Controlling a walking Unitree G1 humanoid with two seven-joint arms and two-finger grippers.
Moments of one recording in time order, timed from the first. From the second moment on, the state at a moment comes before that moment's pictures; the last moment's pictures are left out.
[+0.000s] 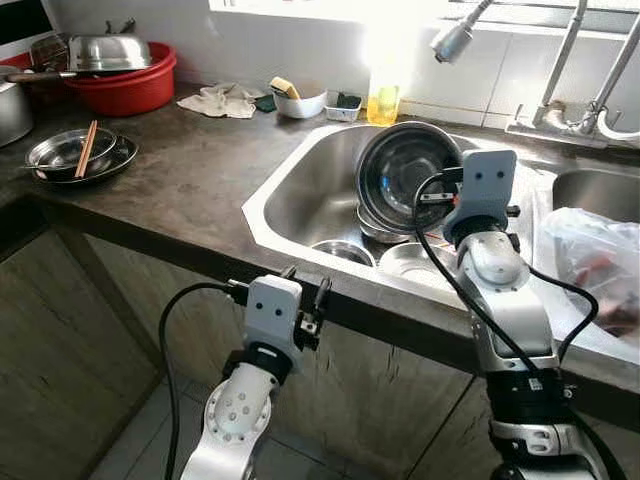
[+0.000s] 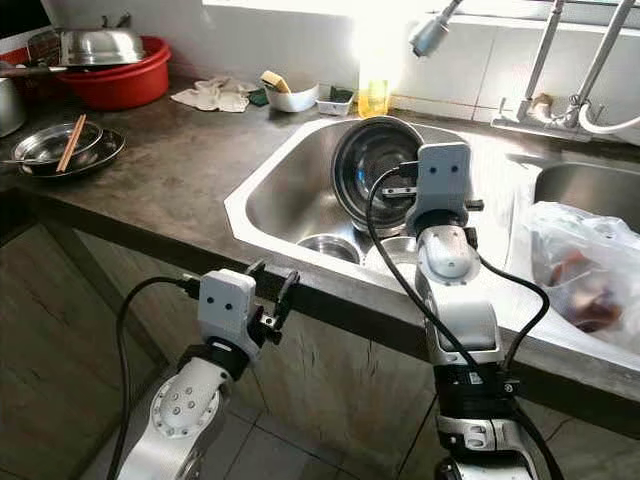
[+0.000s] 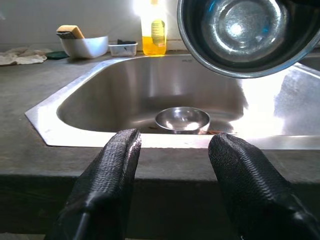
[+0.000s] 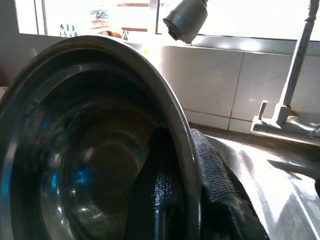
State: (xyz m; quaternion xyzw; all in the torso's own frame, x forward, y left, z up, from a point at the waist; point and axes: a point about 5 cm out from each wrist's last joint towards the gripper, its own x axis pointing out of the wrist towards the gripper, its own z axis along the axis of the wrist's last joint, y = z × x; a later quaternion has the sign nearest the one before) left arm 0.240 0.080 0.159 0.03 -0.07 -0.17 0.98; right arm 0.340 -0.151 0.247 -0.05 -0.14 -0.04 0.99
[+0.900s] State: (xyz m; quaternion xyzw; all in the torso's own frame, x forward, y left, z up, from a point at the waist) left arm 0.238 0.074 0.162 0.04 -0.08 -0.19 0.98; right arm 0.342 -0.162 0.241 -0.05 -0.12 -0.05 0.99
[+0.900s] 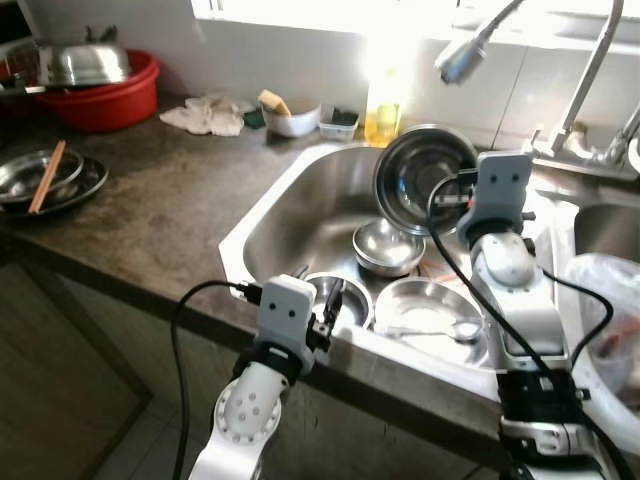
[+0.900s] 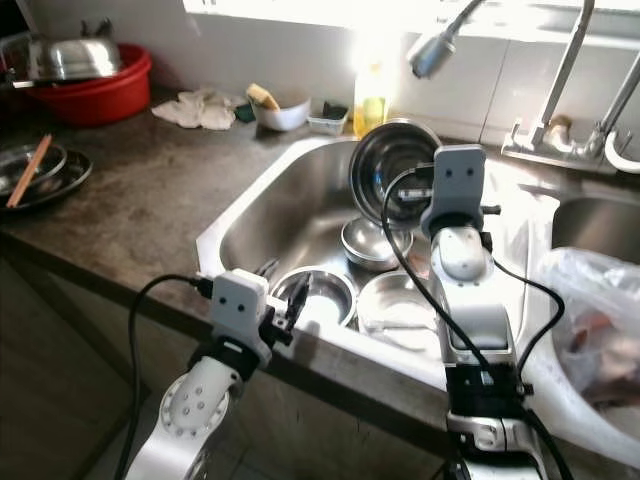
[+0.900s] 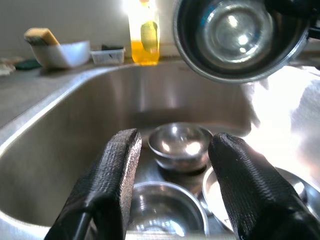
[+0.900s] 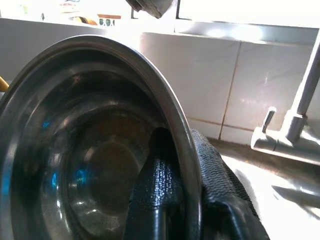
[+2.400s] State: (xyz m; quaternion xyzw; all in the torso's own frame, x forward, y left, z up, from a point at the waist) left arm 0.231 0.082 0.162 0.04 -0.07 -0.17 0.98; right arm 0.373 -0.181 0.175 -0.06 0.15 -0.05 0.99
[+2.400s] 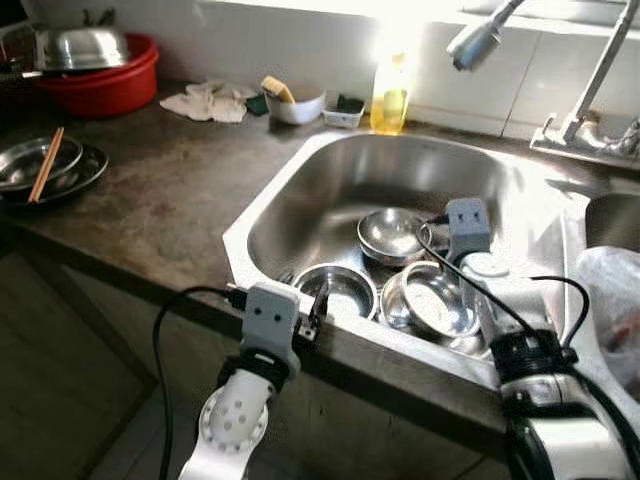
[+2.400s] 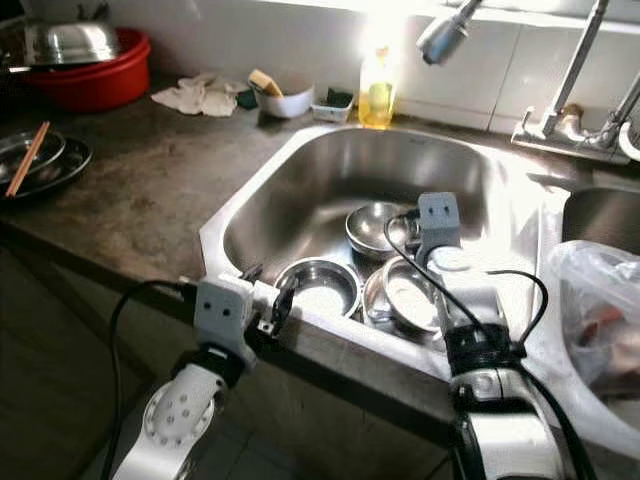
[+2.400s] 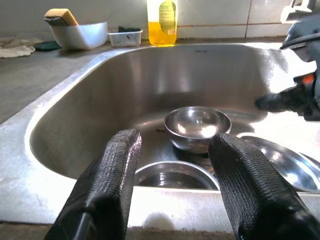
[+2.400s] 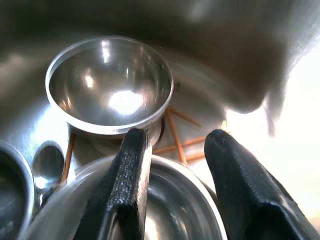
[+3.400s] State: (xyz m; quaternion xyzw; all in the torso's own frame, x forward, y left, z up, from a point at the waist) left arm 0.236 0.086 0.157 0.04 -0.07 -0.17 0.98; right arm 0.263 -0.152 0.220 -0.03 -0.13 0.09 0.99
